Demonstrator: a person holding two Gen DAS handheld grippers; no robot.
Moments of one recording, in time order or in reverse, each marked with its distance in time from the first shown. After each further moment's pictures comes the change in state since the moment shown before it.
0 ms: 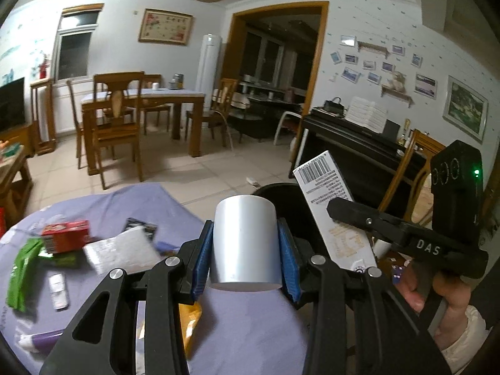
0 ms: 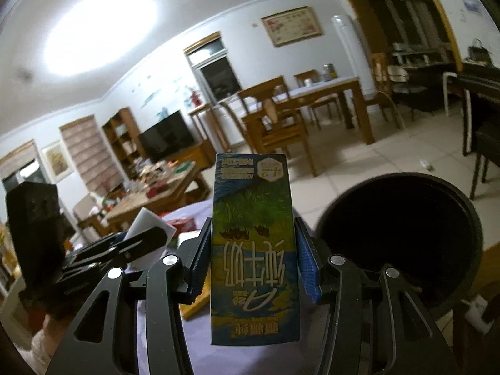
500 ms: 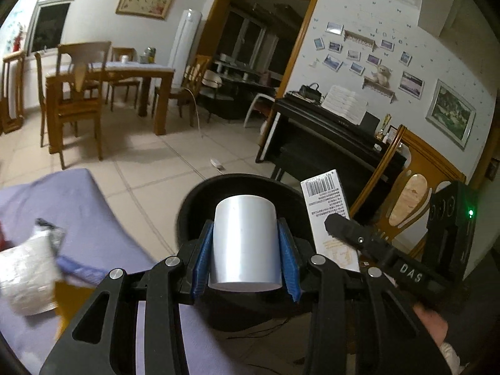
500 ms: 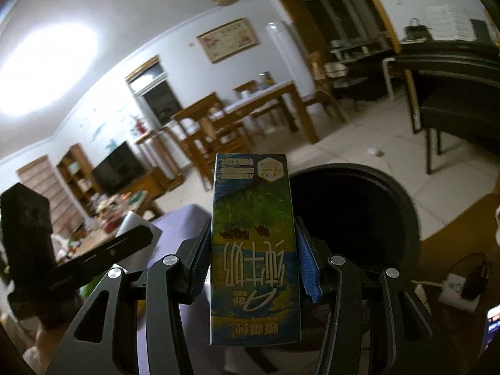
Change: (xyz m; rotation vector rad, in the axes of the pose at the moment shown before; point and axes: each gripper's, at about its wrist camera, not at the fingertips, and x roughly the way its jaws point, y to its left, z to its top) left arm 0.103 -0.038 0.004 -0.055 0.097 -0.158; right arm -0.008 -0.116 -0.024 0.166 -0.082 -0.225
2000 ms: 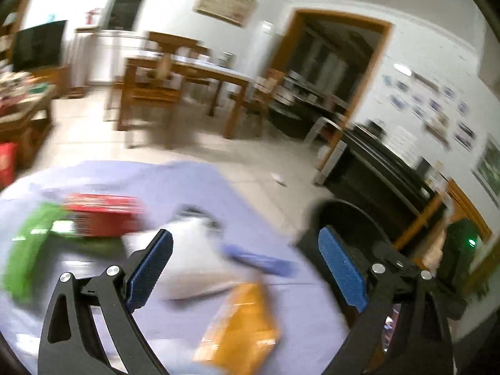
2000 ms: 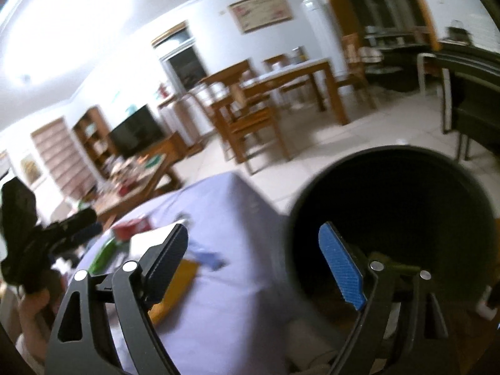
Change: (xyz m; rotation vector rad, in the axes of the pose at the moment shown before) left arm -0.139 0.154 -0.013 -0.239 -0.086 0.280; right arm 0.093 0.136 -0.033 -0.142 0.162 0.122
